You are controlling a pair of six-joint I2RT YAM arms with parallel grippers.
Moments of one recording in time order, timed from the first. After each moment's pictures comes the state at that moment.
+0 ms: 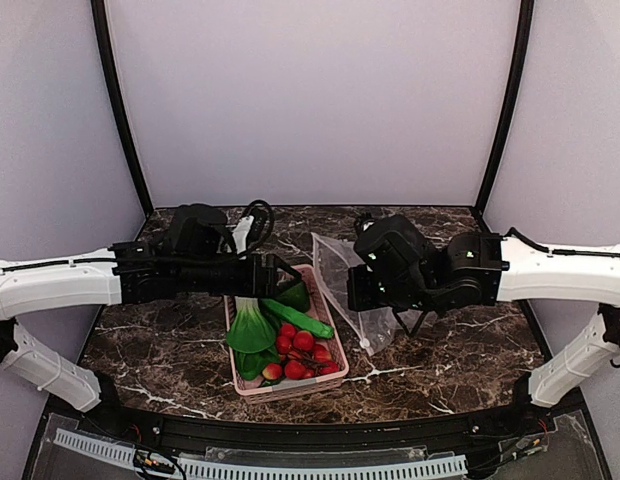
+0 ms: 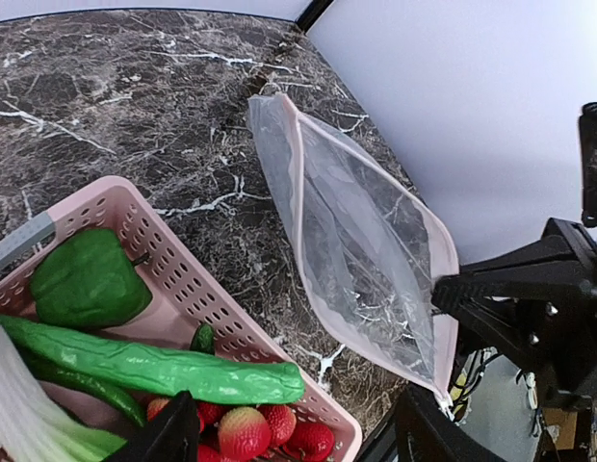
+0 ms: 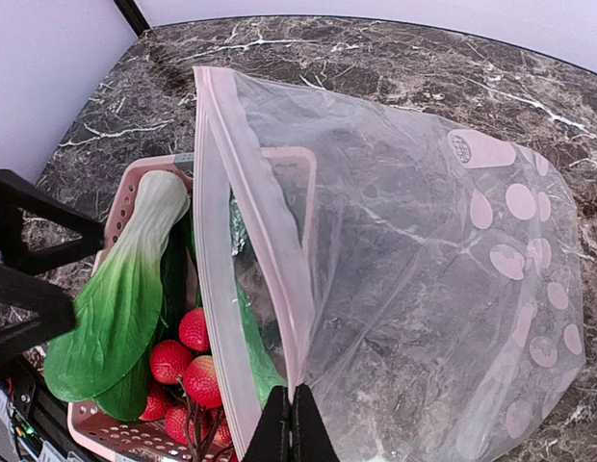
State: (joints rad) left arm -0.93 1.35 1.00 -0.18 0.10 -0.64; right arm 1.21 1.42 1.22 -0.60 0.48 0.73
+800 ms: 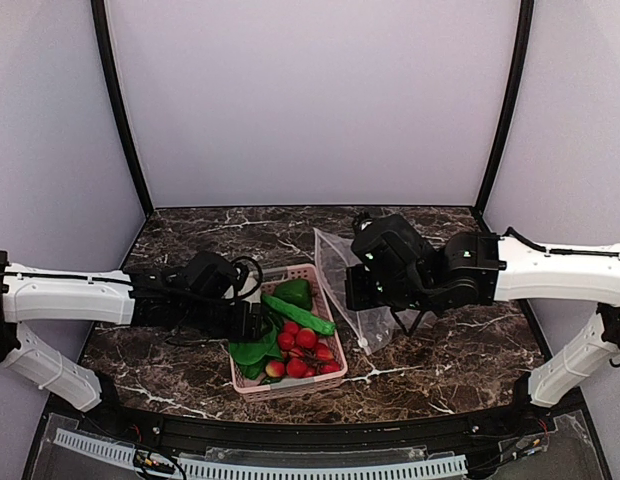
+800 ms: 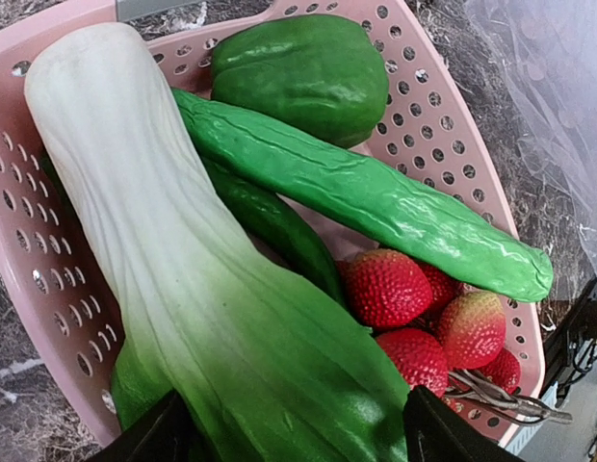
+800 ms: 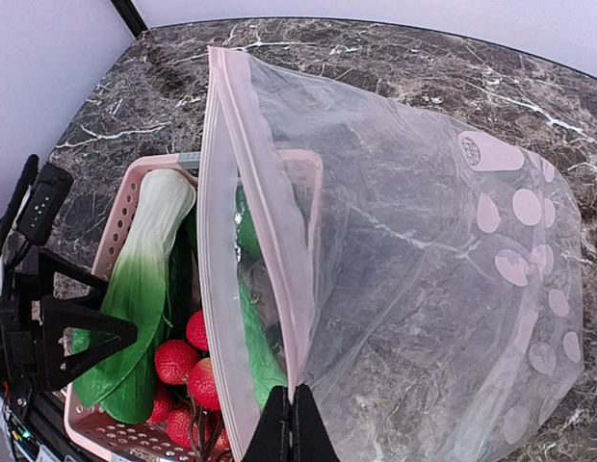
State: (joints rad) left arm -0.93 1.32 0.78 -0.36 -0.05 -0.79; right arm 1.21 1.43 1.23 -0.60 0.50 0.73
